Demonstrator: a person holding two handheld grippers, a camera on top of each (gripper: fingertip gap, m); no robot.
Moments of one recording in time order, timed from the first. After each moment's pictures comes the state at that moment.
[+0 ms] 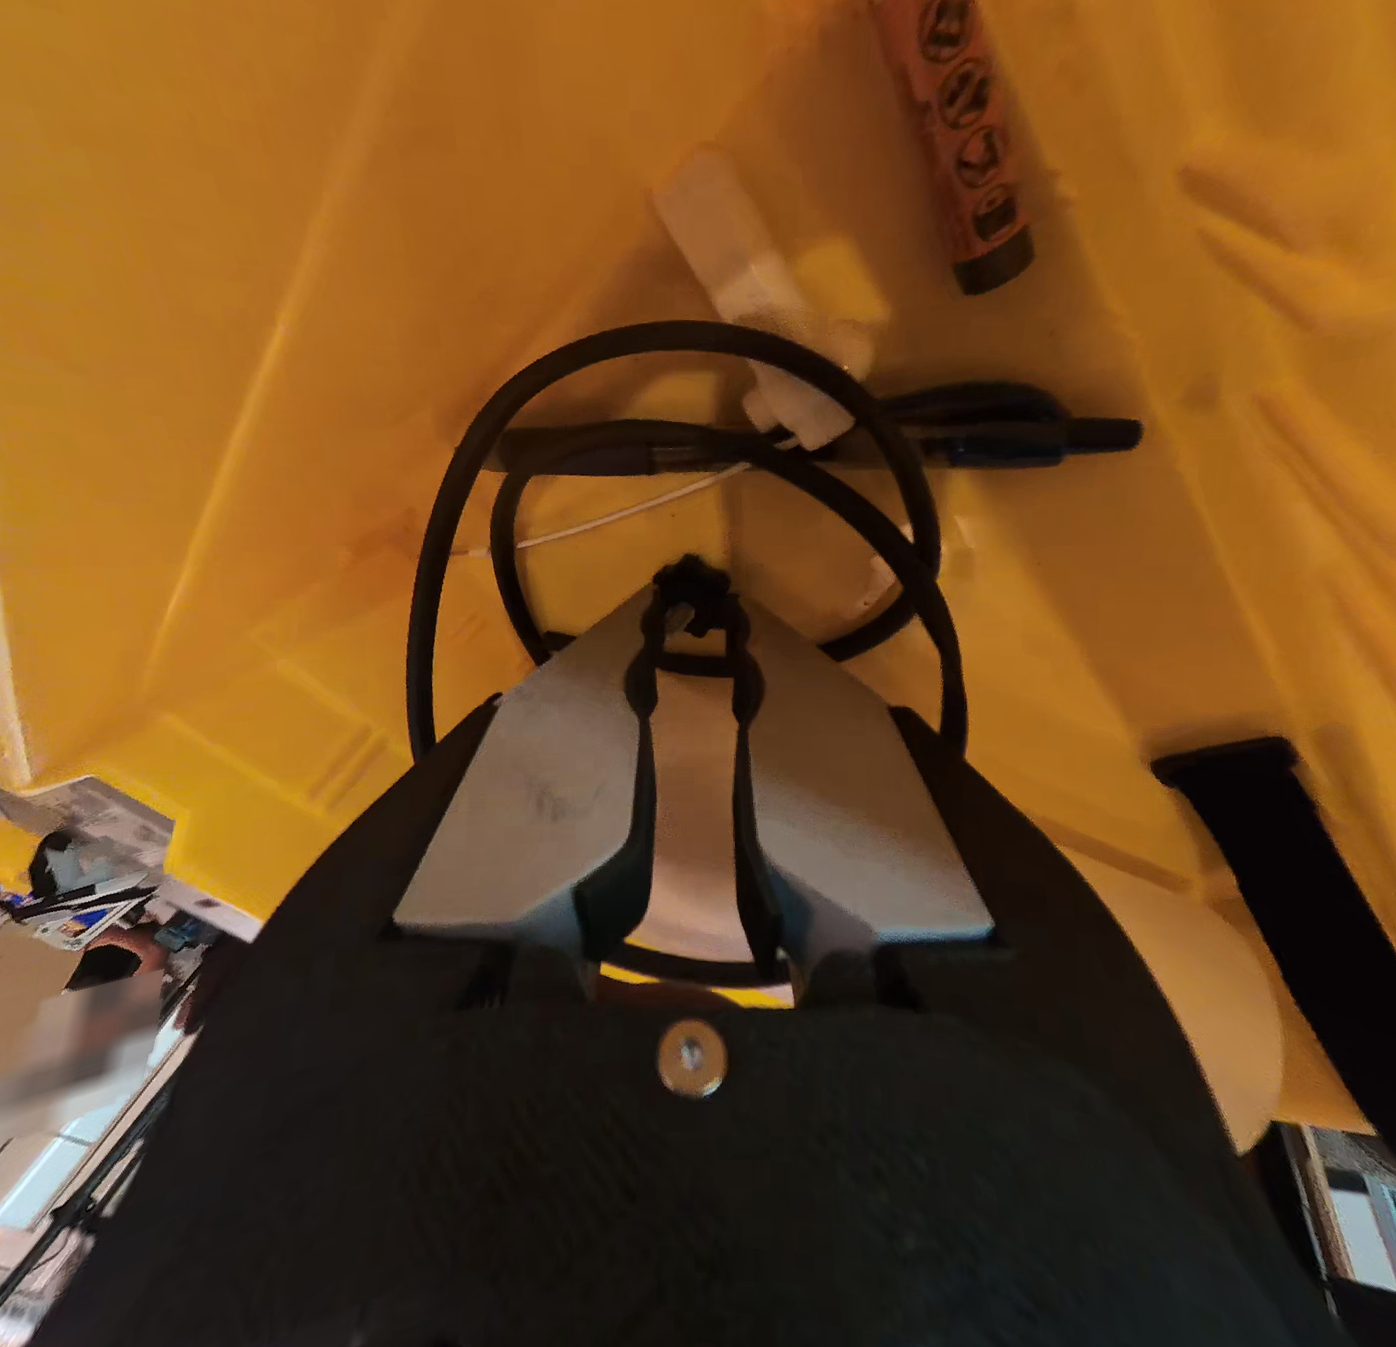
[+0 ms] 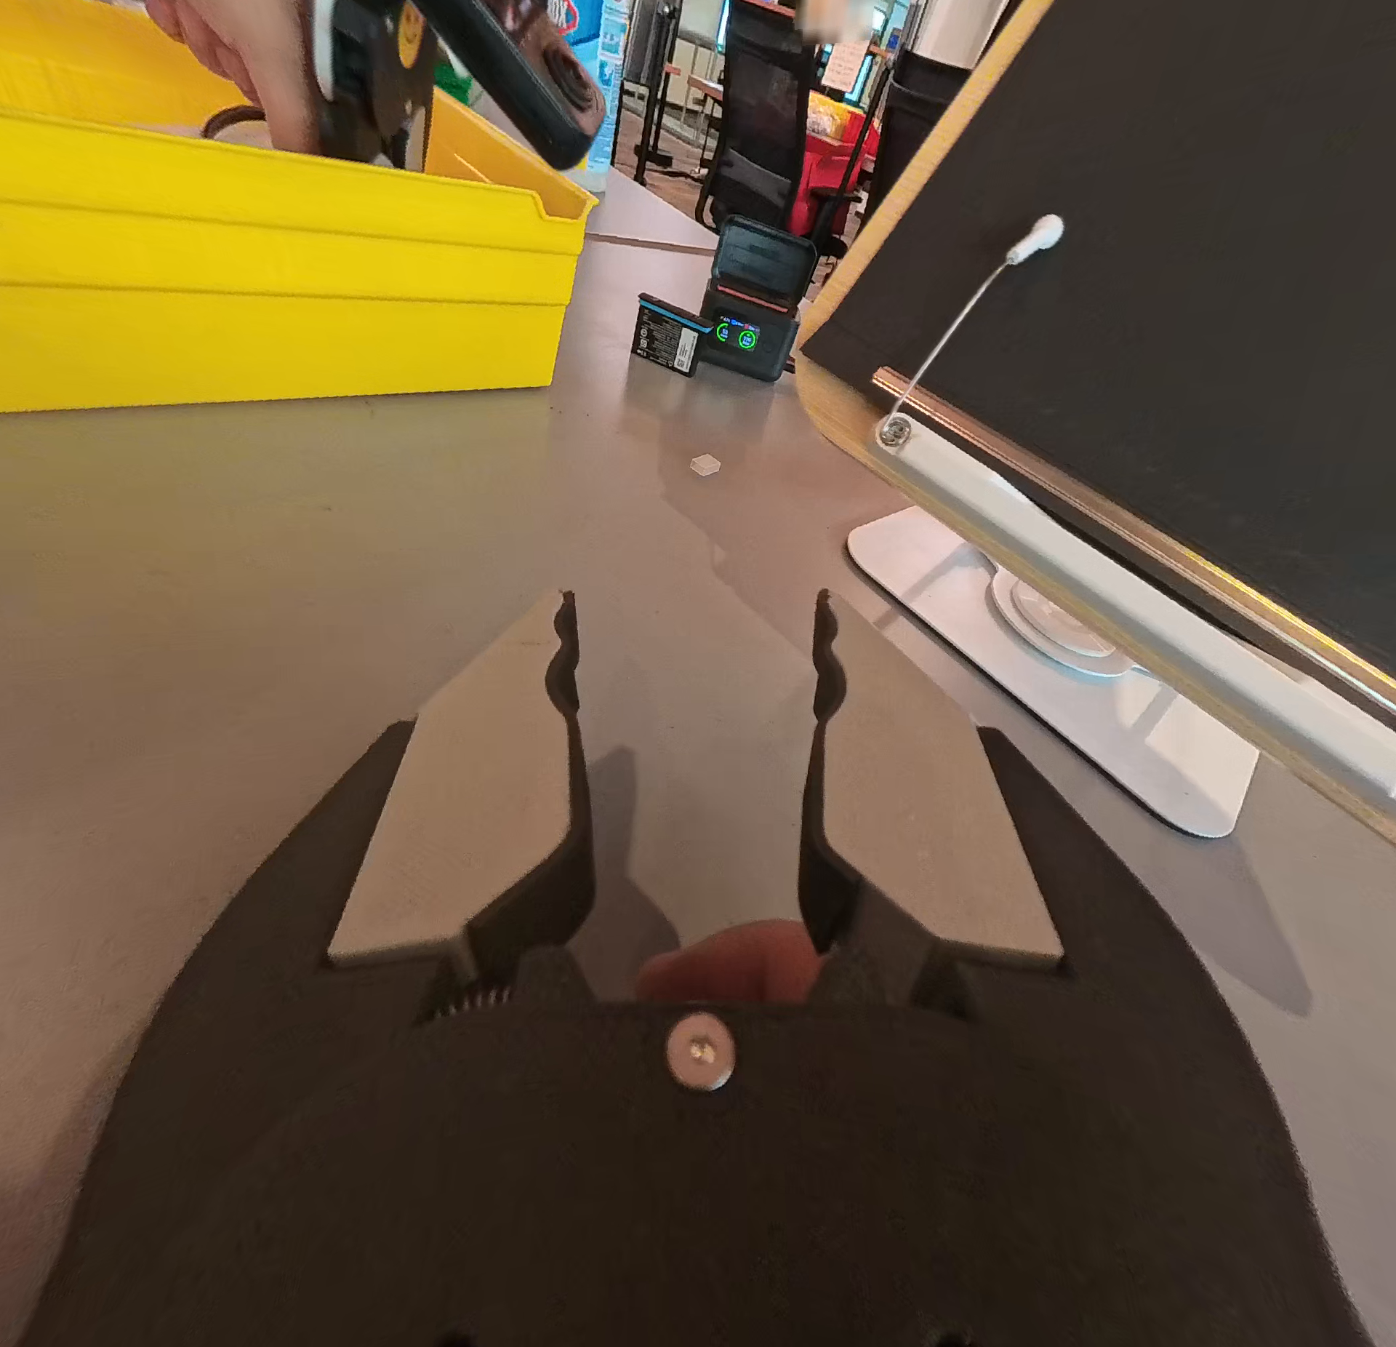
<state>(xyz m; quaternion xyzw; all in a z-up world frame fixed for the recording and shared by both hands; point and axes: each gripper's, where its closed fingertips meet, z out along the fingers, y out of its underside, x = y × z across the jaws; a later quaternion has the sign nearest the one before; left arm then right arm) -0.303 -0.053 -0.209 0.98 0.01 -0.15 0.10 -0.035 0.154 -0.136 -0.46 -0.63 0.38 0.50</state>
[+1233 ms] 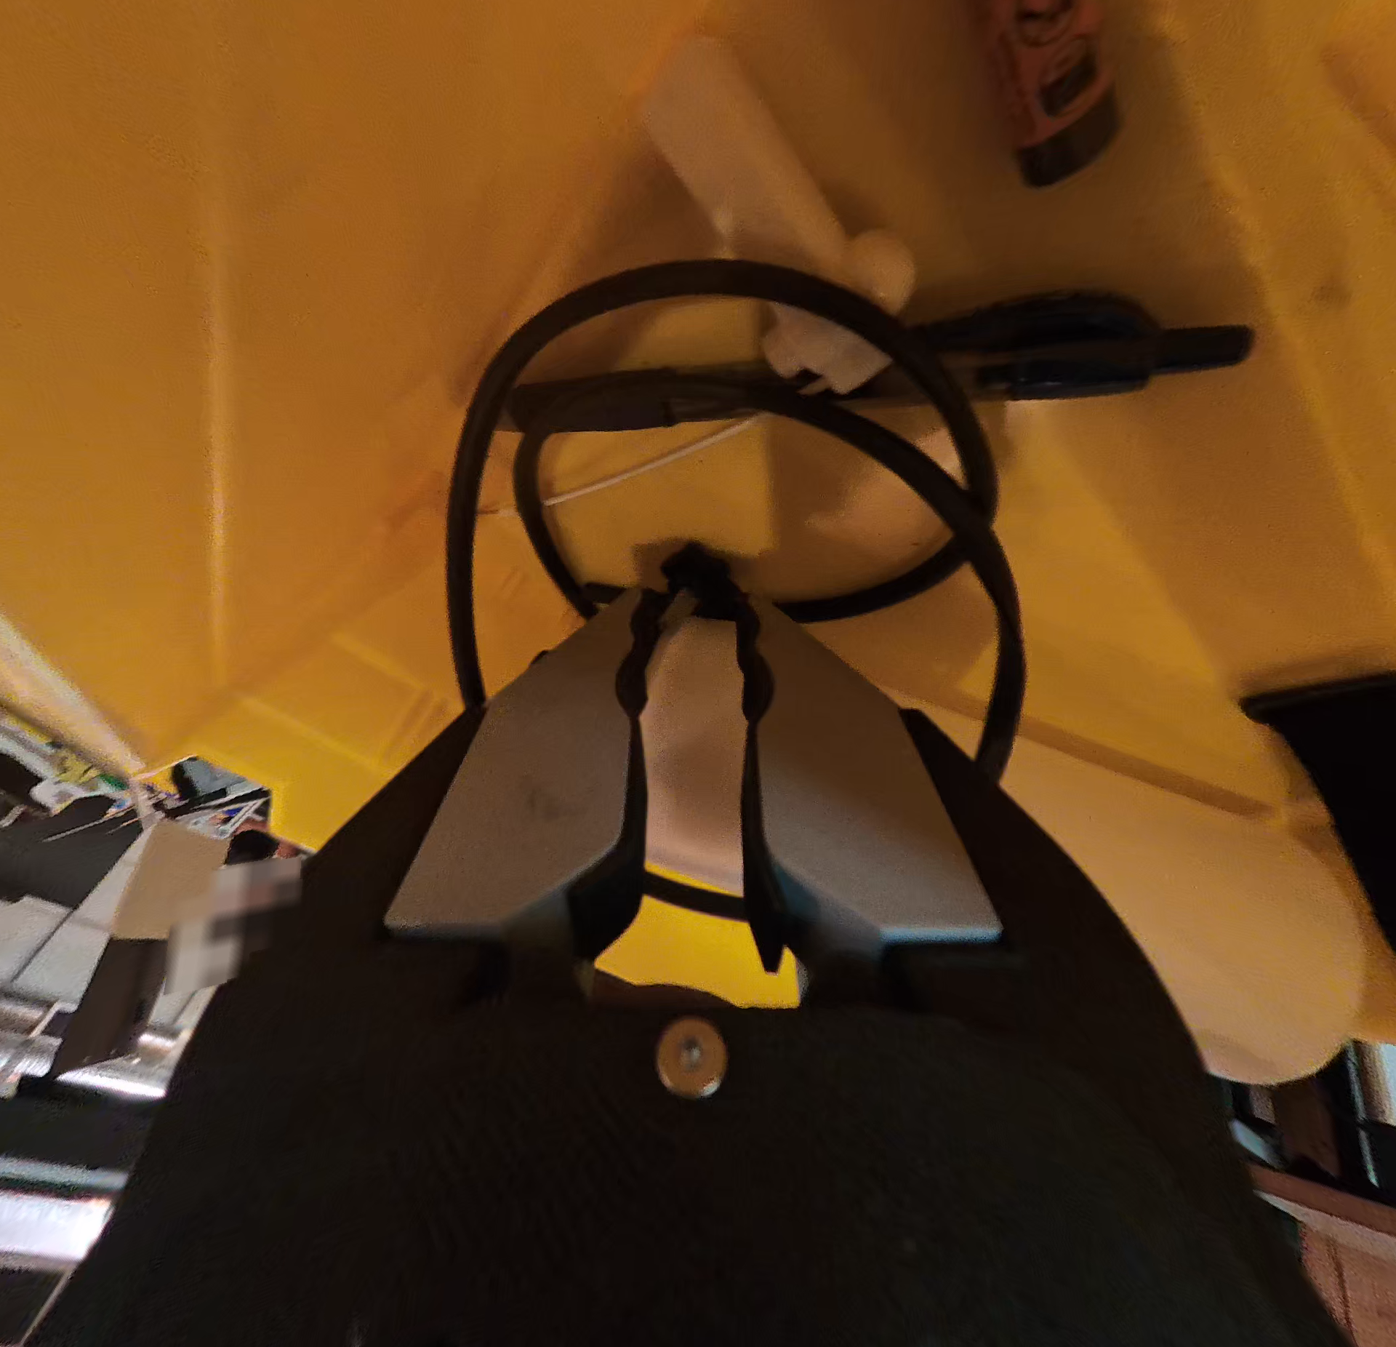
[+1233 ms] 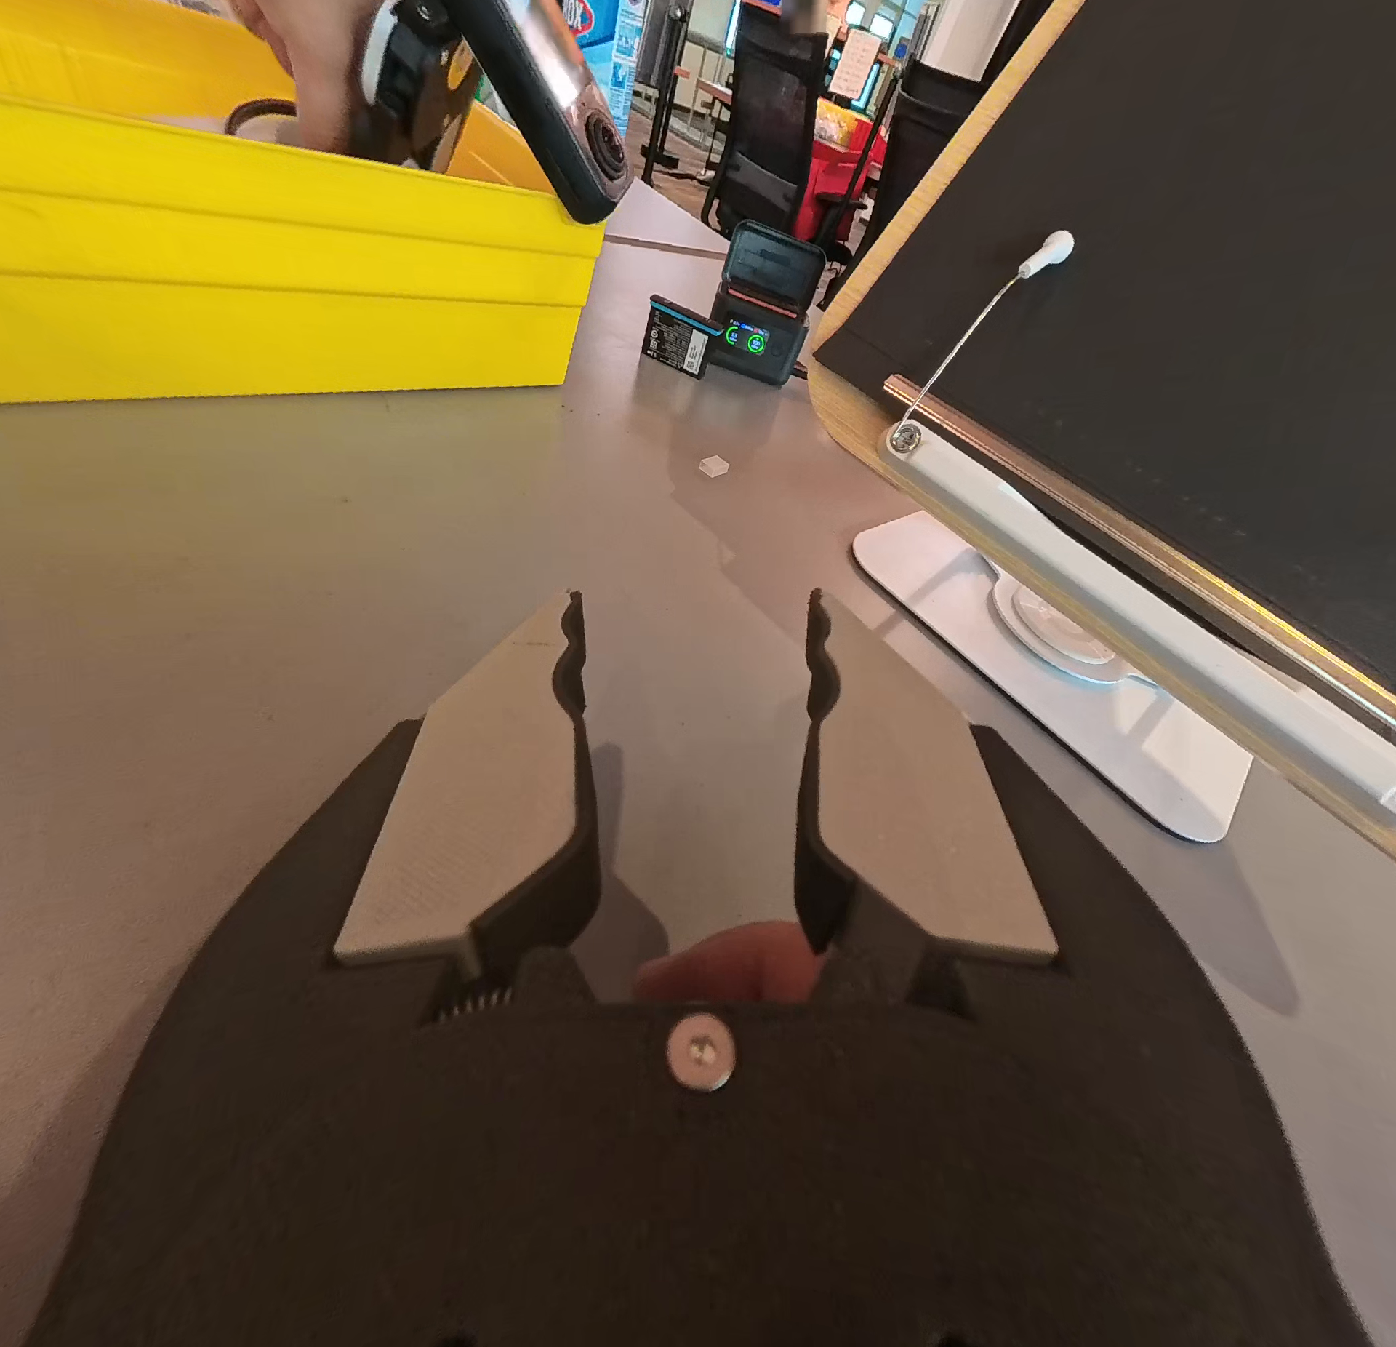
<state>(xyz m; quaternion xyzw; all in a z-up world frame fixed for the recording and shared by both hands) -0.310 -0.066 -0.201 0.97 -0.02 -0.17 0.20 -0.031 0.149 -0.135 -0.45 -0.63 0.38 0.50</state>
